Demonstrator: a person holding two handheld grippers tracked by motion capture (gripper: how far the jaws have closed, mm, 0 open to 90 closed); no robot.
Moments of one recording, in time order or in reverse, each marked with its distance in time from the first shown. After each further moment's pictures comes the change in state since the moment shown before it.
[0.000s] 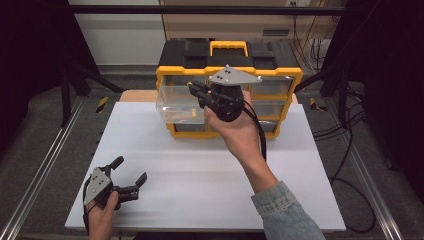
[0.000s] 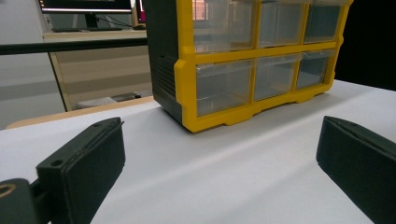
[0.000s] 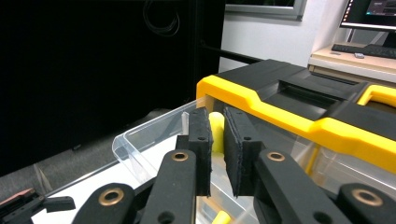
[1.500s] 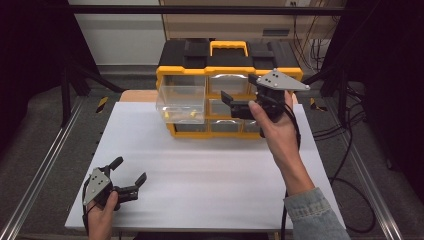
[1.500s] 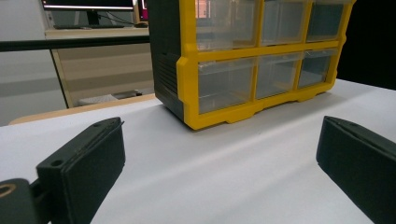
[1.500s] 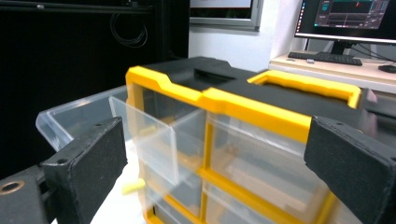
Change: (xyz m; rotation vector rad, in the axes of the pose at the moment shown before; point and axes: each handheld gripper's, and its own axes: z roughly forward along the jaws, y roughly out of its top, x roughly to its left) left arm 0.001 -0.001 -0.002 0.009 0.008 -0.008; right arm -0.066 -0.030 -0.055 -0.062 -0.098 0.019
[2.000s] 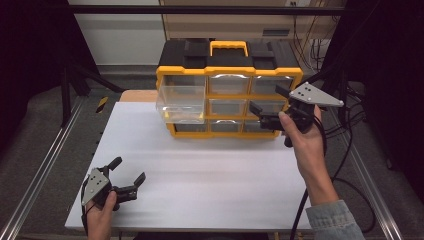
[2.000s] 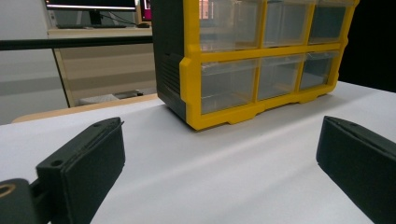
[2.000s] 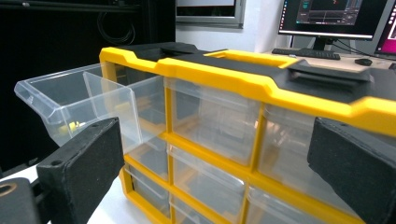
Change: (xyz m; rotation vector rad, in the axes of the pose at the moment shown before) left arm 0.002 0.000 -0.002 -0.008 0.008 -0.014; right arm -0.037 -0.028 -0.048 -0.008 -0.044 0.022
